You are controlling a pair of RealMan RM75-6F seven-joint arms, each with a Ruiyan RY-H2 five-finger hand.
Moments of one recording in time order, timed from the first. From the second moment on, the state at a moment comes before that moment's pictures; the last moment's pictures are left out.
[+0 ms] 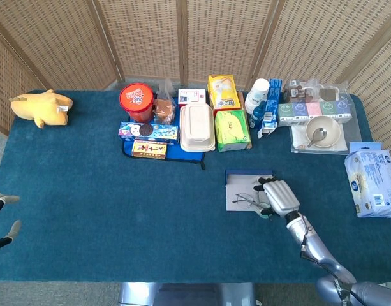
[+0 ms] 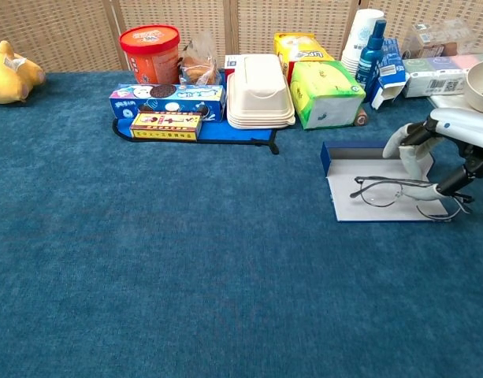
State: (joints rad) left arm 0.01 -0.98 -0.02 -1.85 1.51 1.57 0.10; right arm 0.50 -1.45 0.13 -1.41 -1.42 0.98 0.08
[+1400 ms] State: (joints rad) left arm 0.02 -0.97 -0.02 -1.87 1.52 1.60 0.10; right arm 0.61 -1.54 0.12 -1.14 -1.43 0.95 0.22
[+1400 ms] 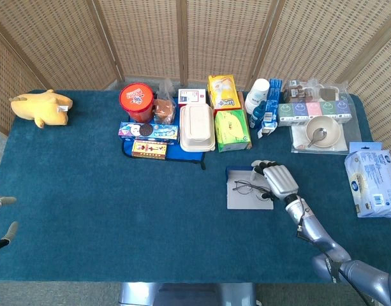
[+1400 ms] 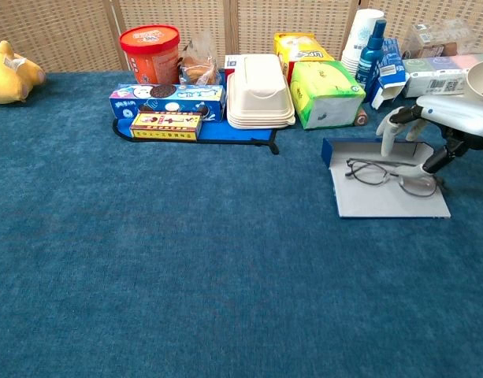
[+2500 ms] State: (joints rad) left arm 0.03 -0.97 -0.02 -1.85 1.53 1.60 0.07; right arm 0.55 -1.58 0.15 -1.19 -1.39 1.13 0.01
